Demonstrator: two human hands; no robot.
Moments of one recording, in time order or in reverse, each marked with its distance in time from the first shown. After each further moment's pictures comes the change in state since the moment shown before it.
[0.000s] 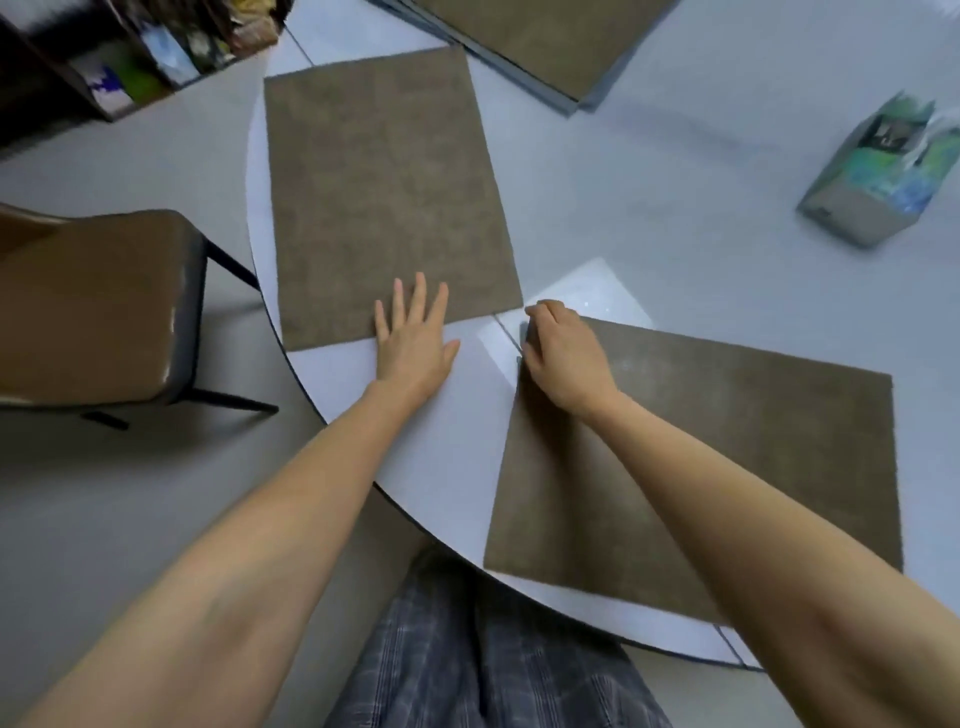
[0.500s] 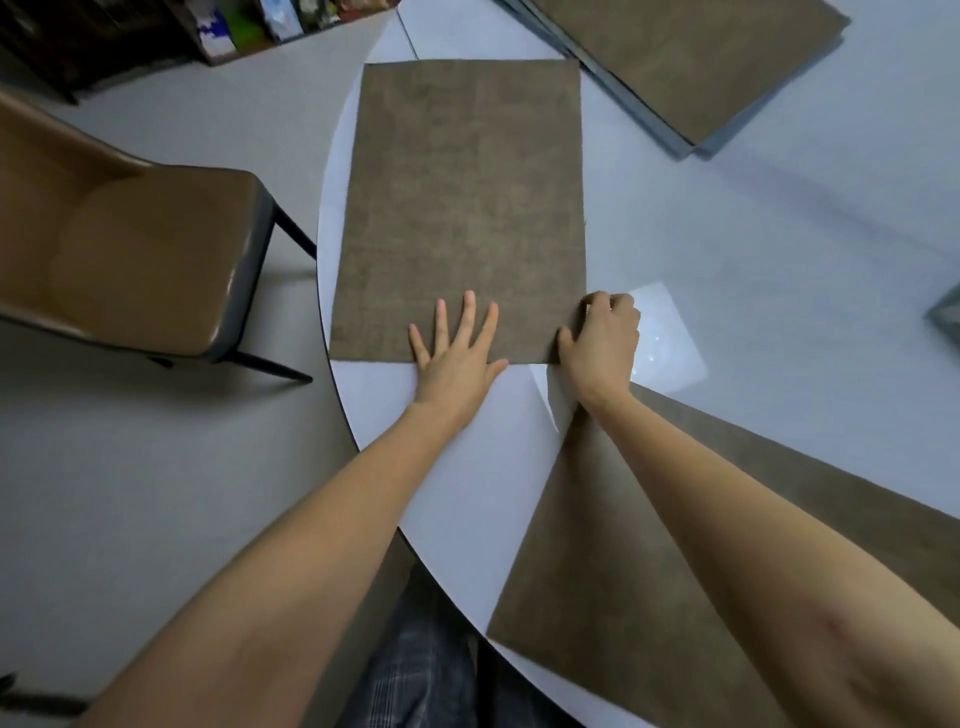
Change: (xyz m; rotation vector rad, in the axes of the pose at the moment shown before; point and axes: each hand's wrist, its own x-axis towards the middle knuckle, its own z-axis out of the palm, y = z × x) left_hand 0.030 -0.009 0.004 -0.124 -0.080 -0.139; right_hand 0.098 -0.019 0.016 0.137 0.067 0.230
